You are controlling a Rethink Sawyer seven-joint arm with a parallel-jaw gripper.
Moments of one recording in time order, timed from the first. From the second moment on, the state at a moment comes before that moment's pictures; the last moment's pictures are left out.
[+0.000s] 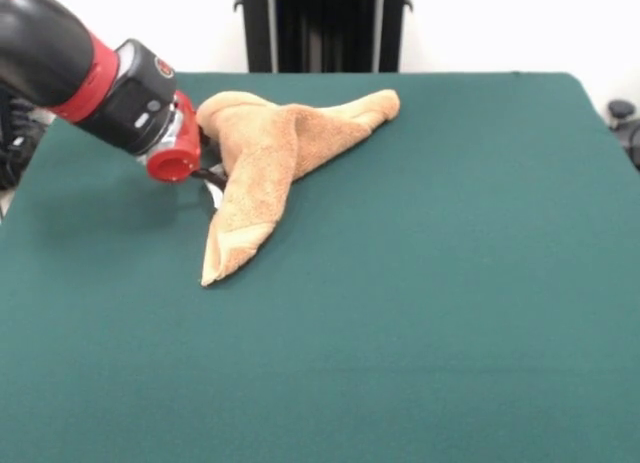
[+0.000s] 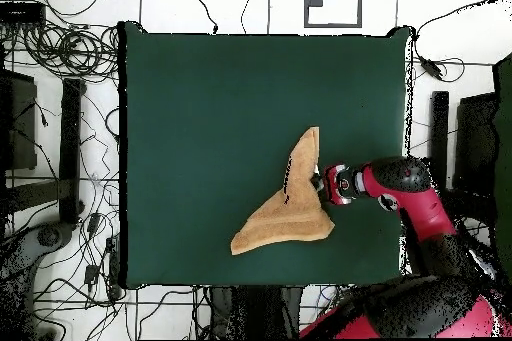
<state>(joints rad) -0.70 -0.22 0.06 1.45 0.31 1.00 2.26</state>
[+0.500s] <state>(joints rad) -0.72 -0.21 0.05 1.37 0.27 1.17 2.26</state>
